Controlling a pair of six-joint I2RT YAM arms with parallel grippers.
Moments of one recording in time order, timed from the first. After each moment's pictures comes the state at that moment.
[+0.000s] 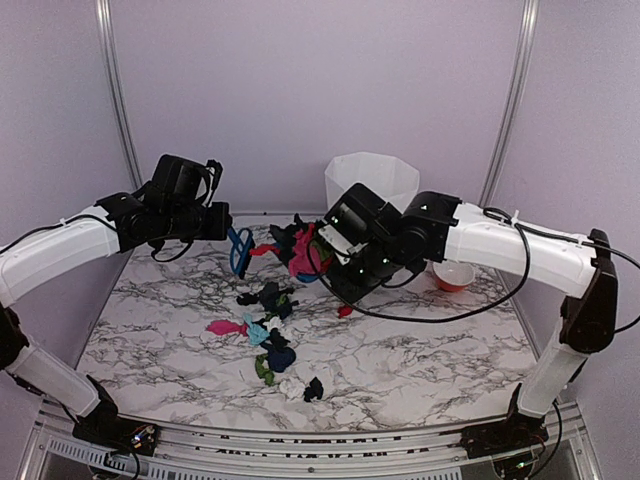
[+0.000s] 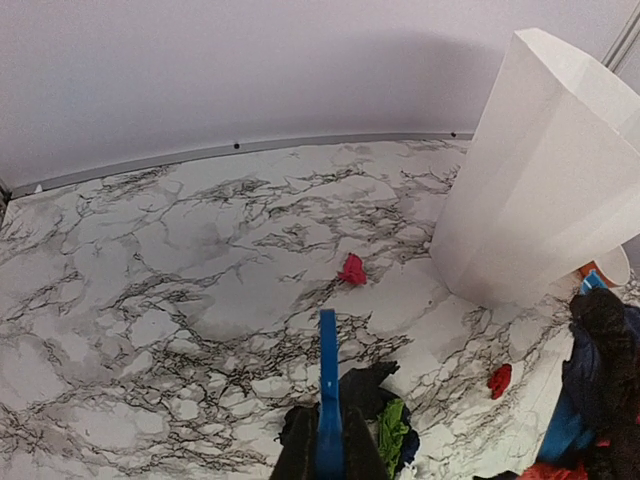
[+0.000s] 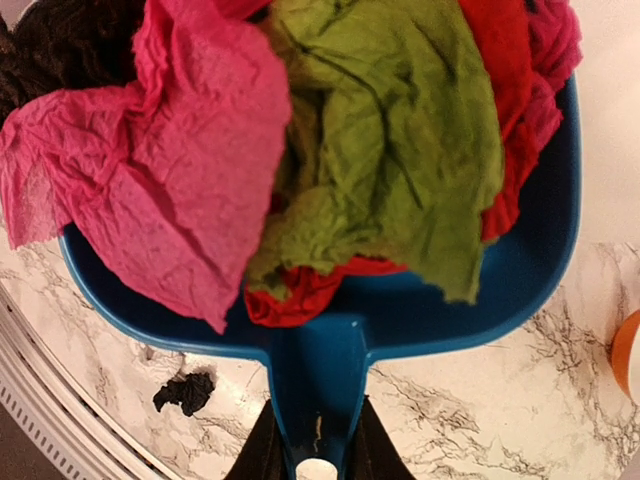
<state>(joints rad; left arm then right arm) -0.64 1.42 1.27 -0.44 -0.22 -0.34 1.03 1.70 1.60 -0.93 0.18 0.29</state>
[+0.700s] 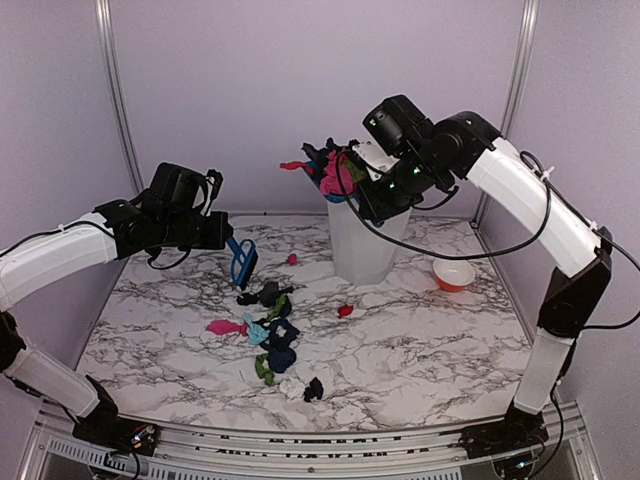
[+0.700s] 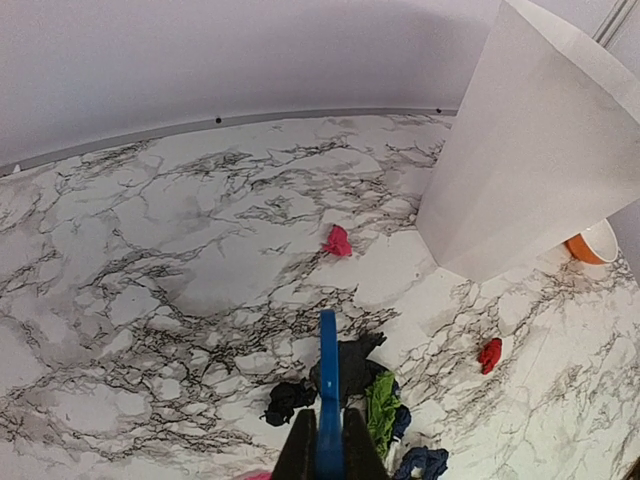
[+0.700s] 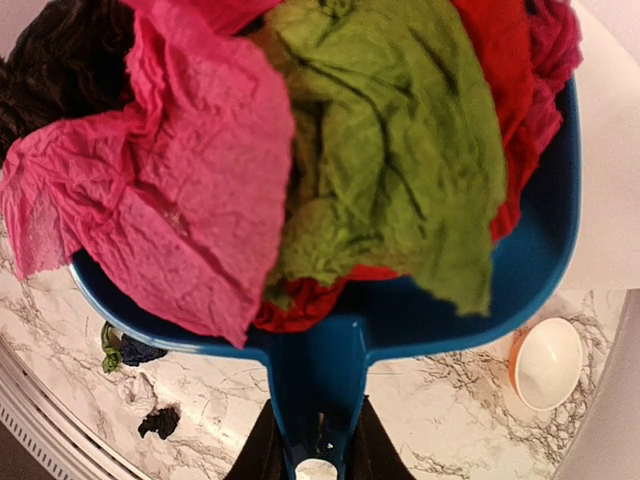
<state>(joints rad) -0.63 1.39 1.20 -0.44 -0.15 -0.35 0.85 1.83 2.18 -1.28 0.20 0.20</state>
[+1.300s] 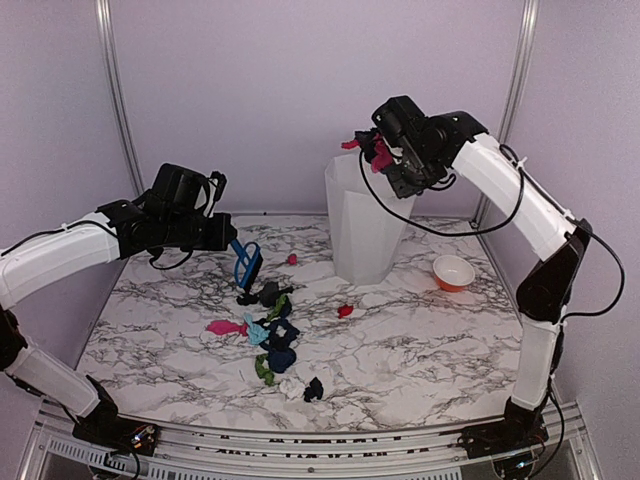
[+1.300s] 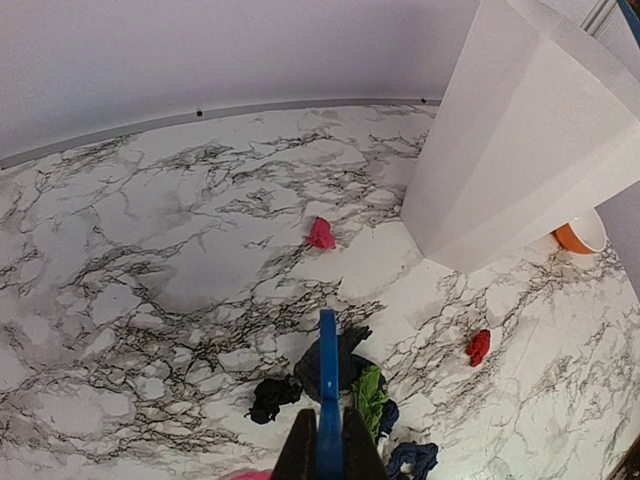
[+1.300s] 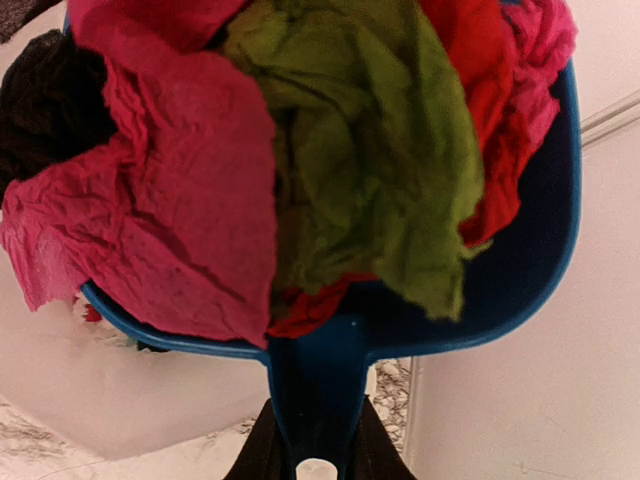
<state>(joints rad) -0.63 1.40 1.21 -0.43 -0.11 -0.35 0.67 1.94 2.30 -1.27 0.63 0.11</state>
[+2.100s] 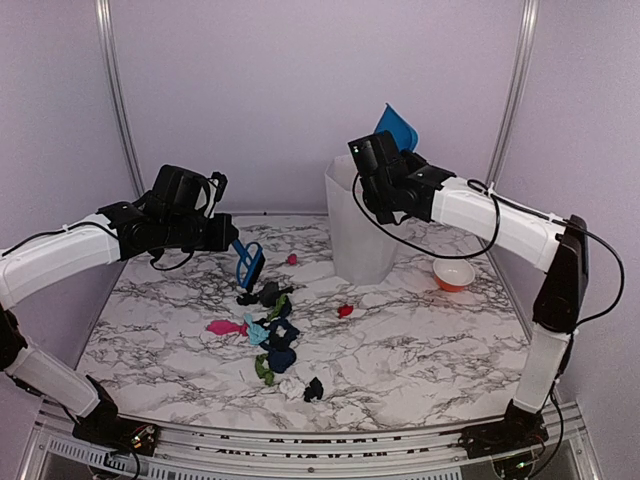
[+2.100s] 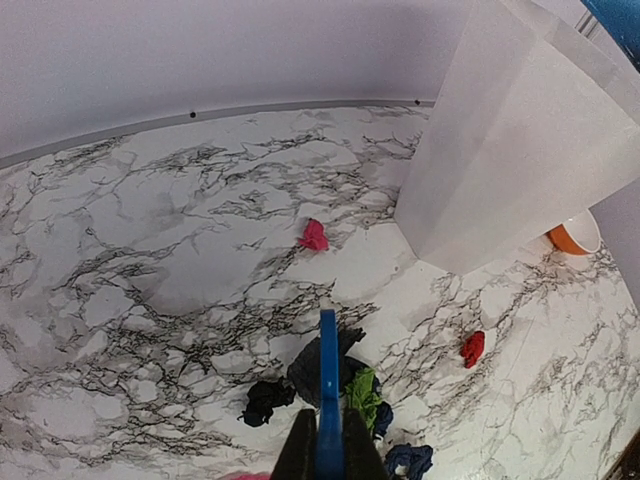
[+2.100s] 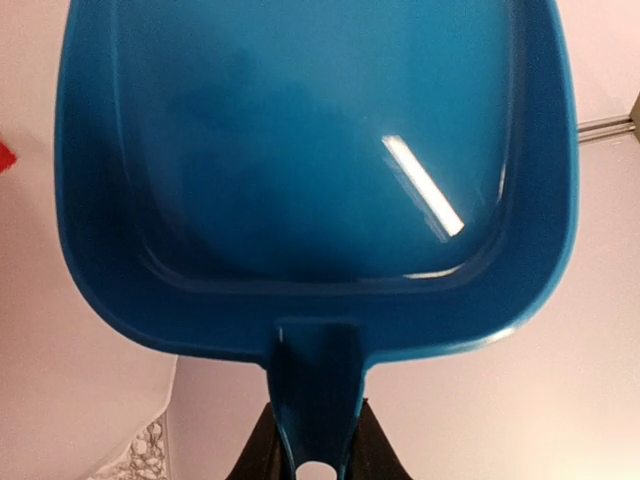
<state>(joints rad) -0.63 1.40 1.19 -0.41 -0.09 -0.36 0.77 1.88 1.83 -0.53 1.37 -0.64</state>
